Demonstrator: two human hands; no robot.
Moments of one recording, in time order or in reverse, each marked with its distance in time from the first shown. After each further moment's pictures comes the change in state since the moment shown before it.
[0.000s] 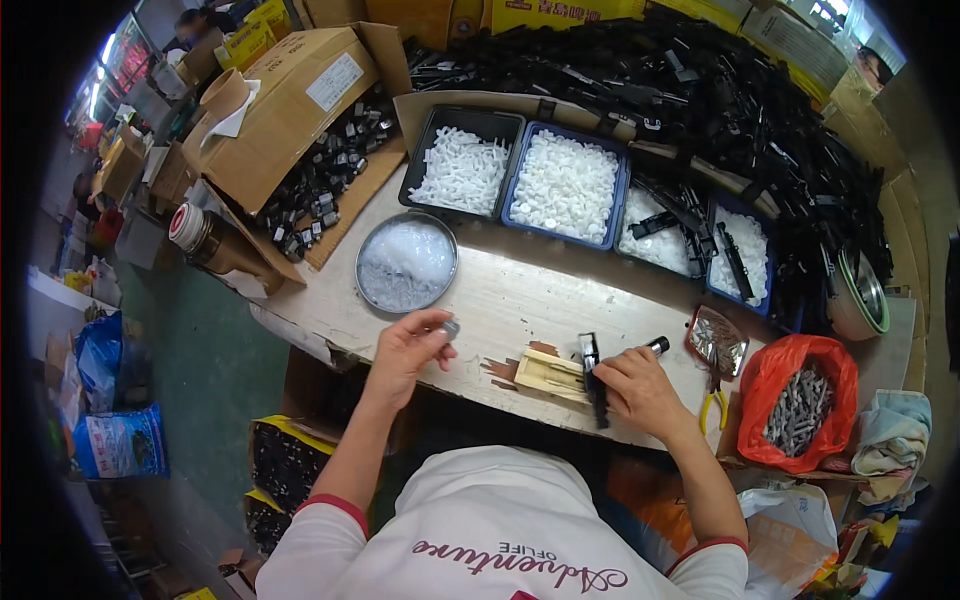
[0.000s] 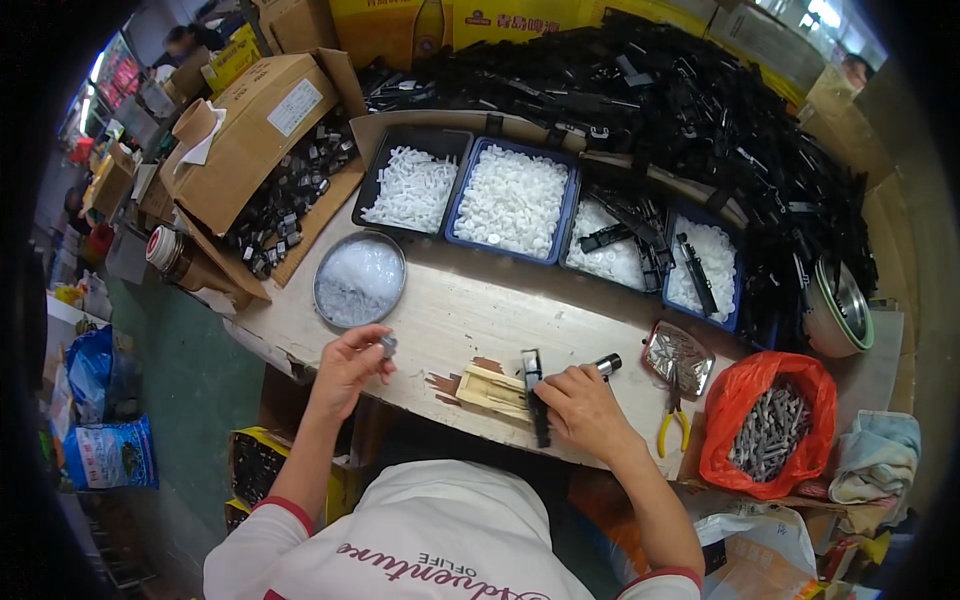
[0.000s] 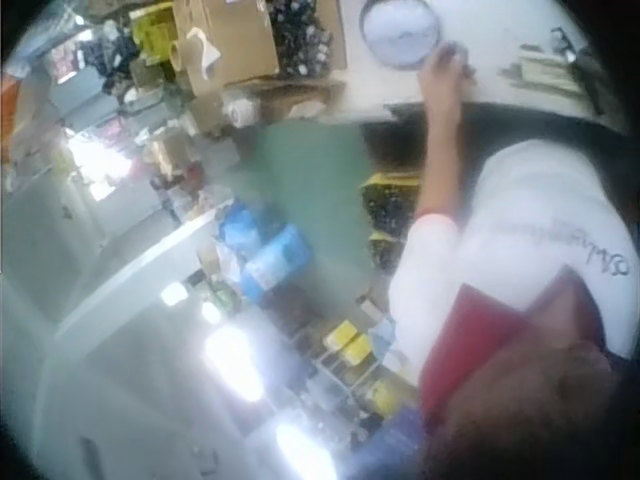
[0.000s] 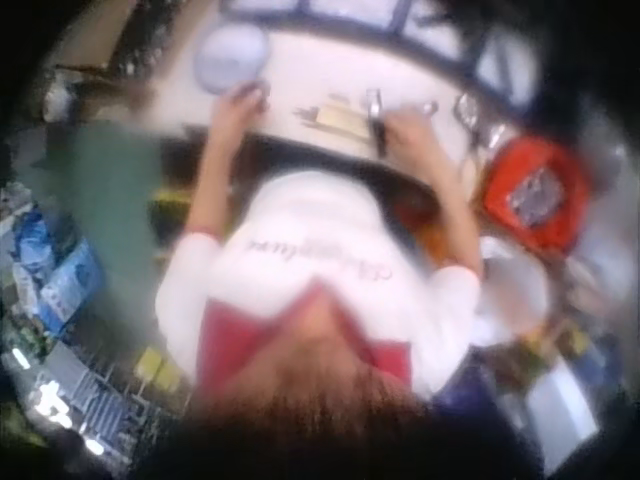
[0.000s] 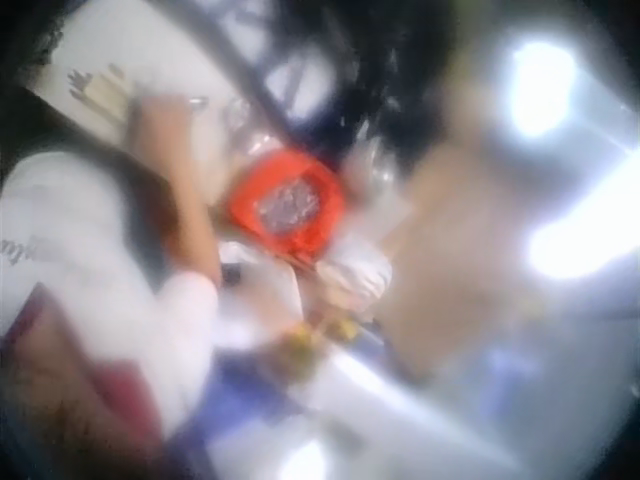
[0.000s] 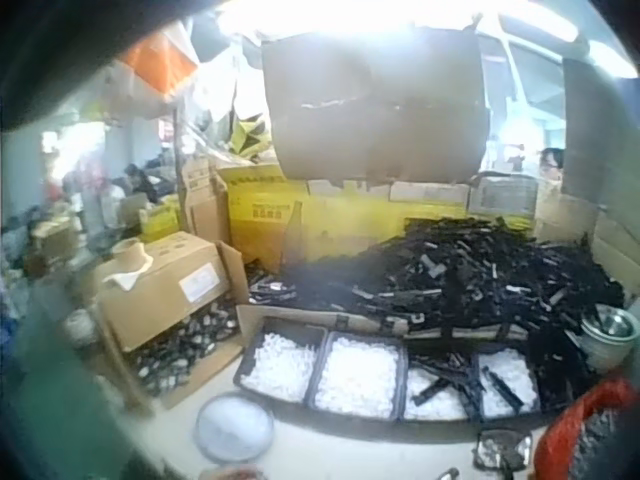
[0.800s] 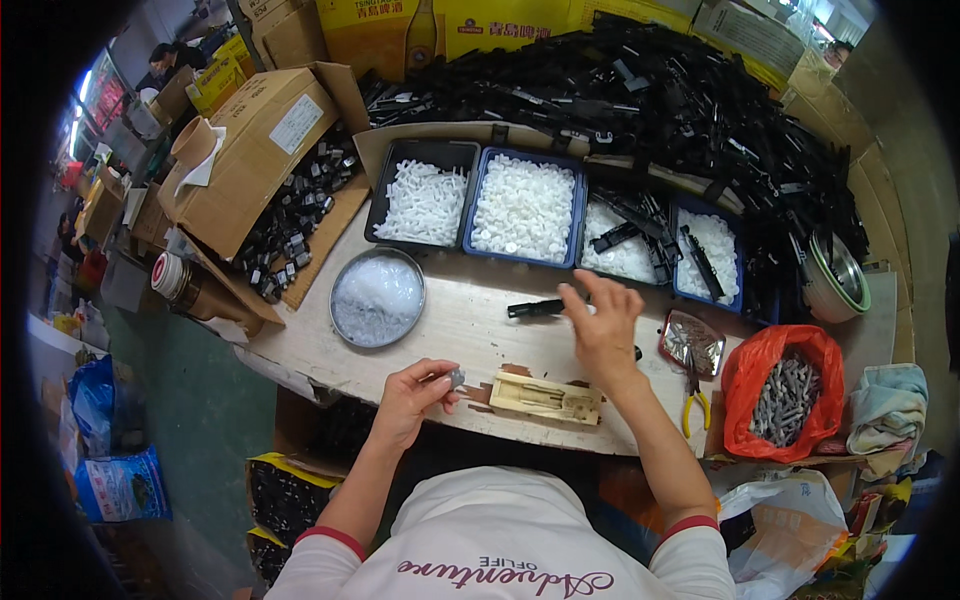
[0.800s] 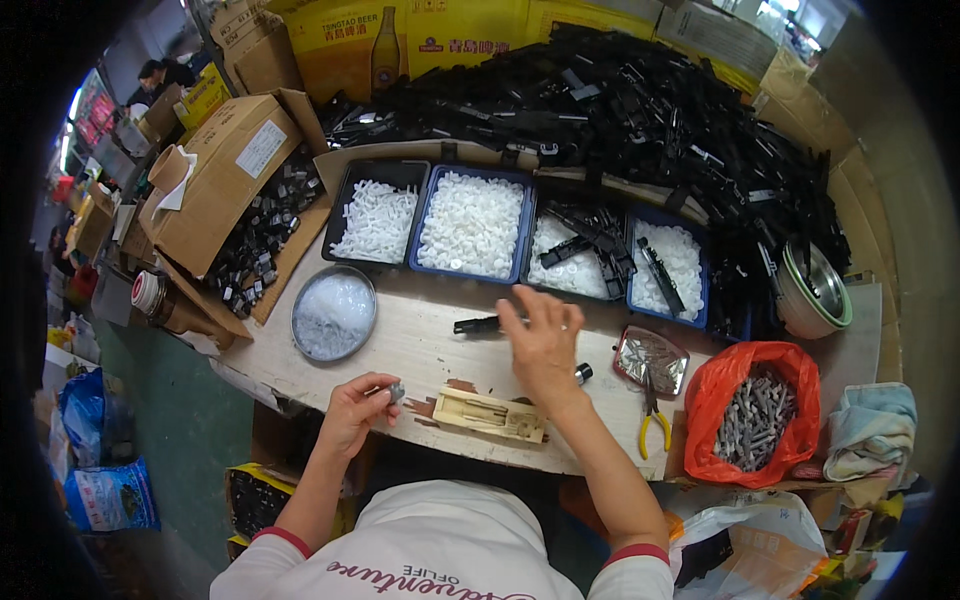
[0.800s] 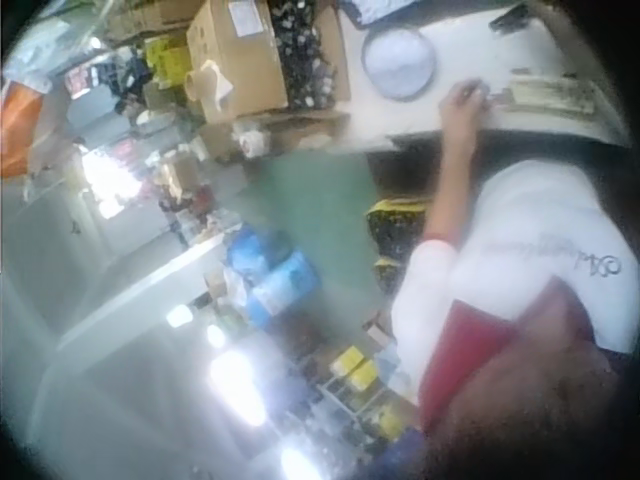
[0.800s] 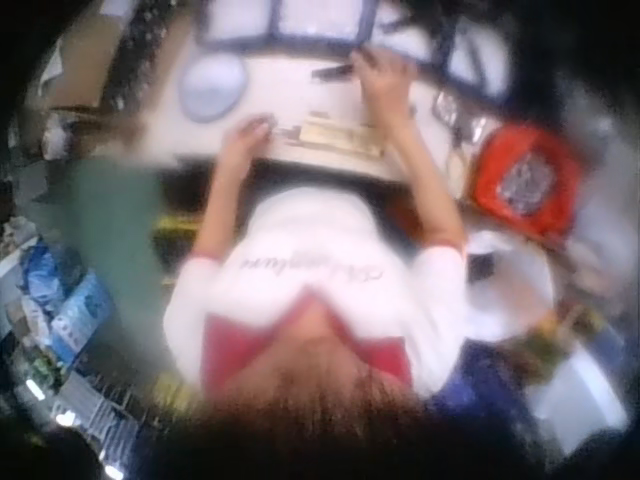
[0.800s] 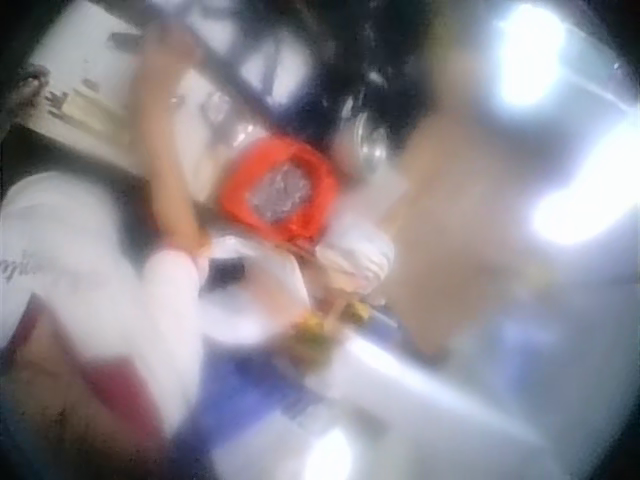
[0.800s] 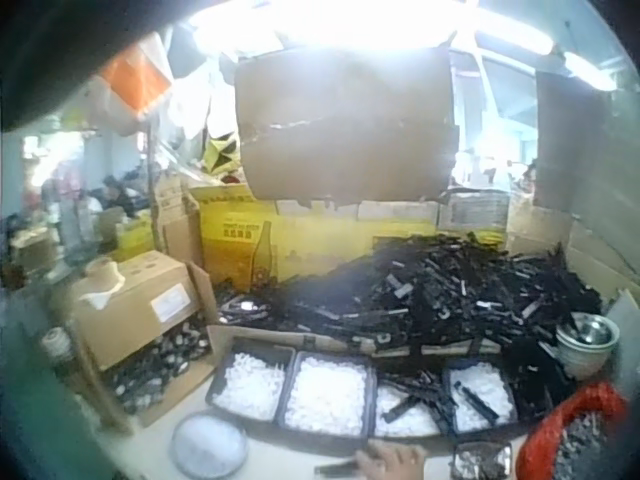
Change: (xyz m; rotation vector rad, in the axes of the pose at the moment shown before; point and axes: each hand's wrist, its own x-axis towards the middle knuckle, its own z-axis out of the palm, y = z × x) left_hand -0.003 -0.019 0.021 -0.036 -0.066 -0.147; right_hand 0.069 0.016 0.004 -0.376 0.577 0.184
